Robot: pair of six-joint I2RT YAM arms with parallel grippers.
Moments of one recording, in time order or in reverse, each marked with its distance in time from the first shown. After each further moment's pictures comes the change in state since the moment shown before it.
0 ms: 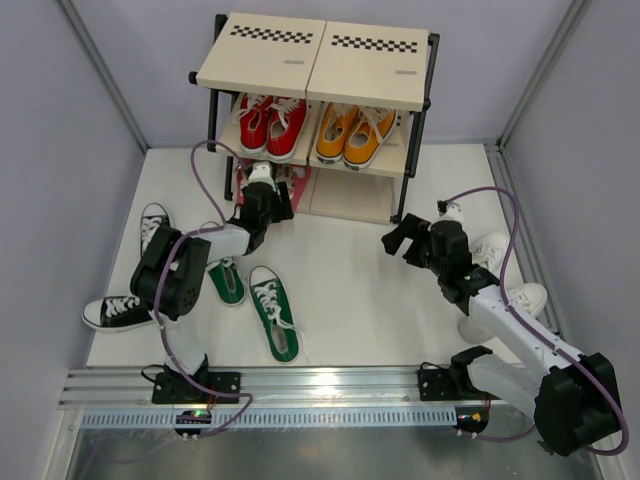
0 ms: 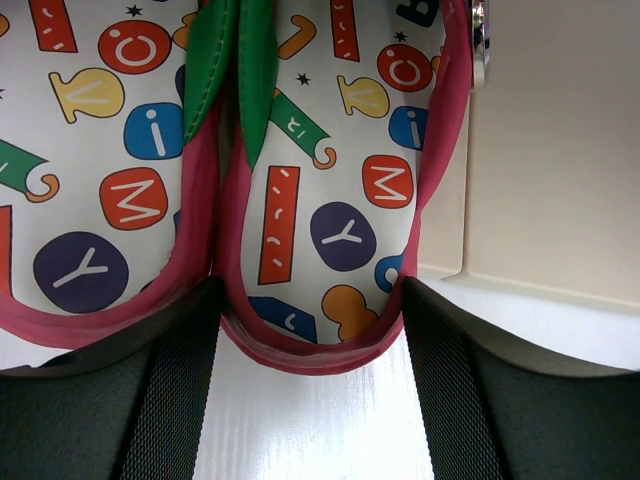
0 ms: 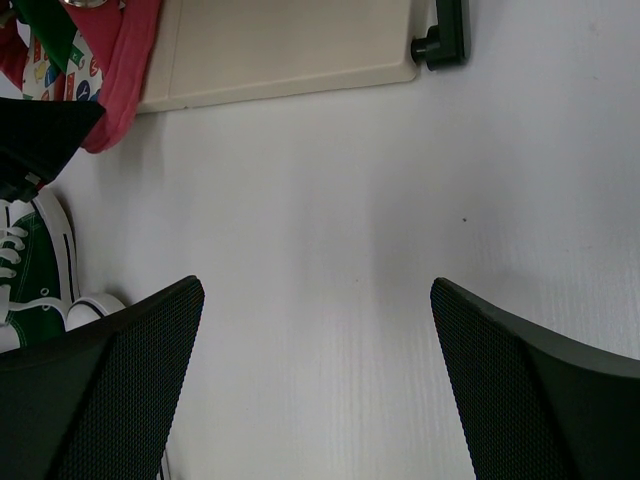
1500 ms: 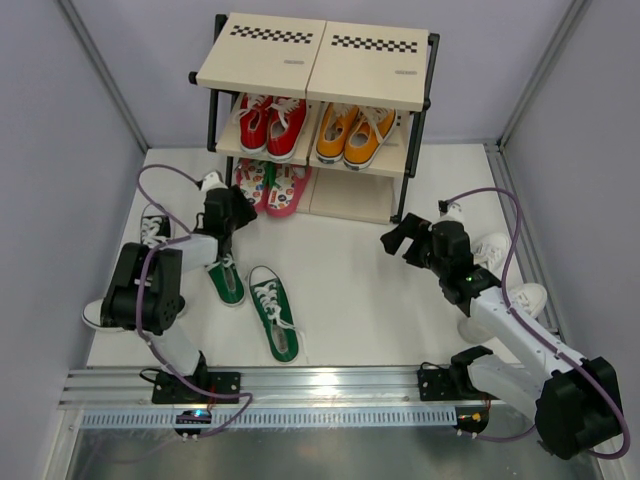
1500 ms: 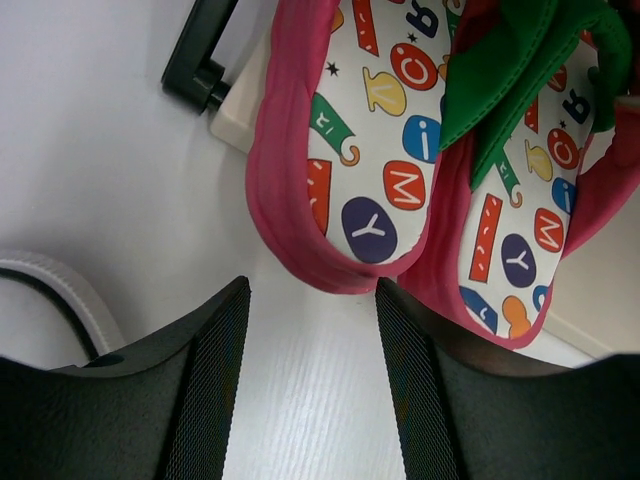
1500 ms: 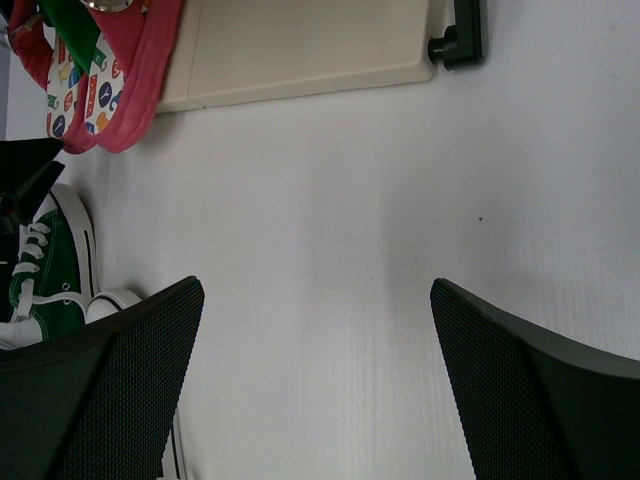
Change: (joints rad) left arm 0.205 -0.175 -0.193 0.003 0.055 -0.205; right arm 0.000 -0.020 0.000 0.000 -0.024 0.018
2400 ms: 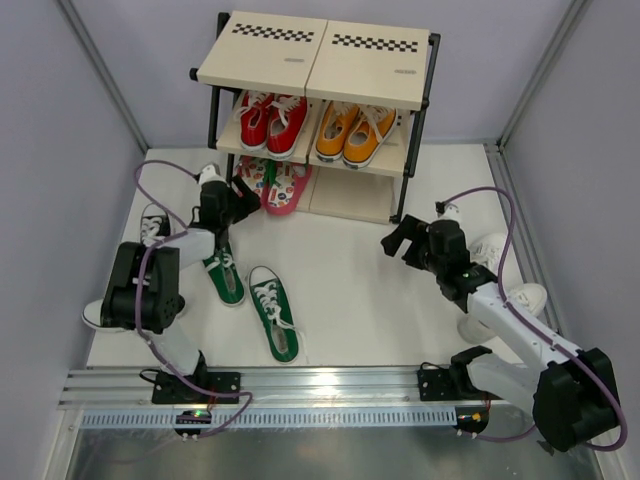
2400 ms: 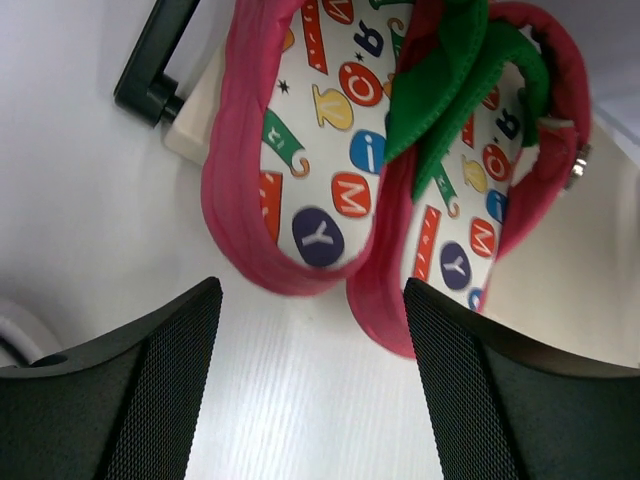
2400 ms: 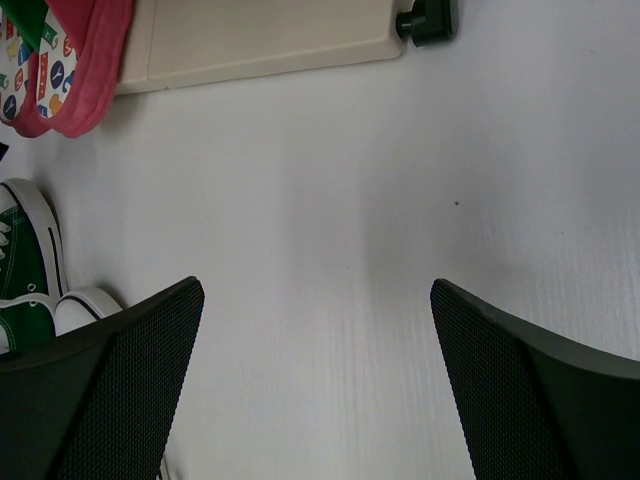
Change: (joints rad) left arm 0.026 0.062 0.100 -0.012 0.097 -0.049; right arm 0.000 0.051 0.013 -0.024 0.019 -0.006
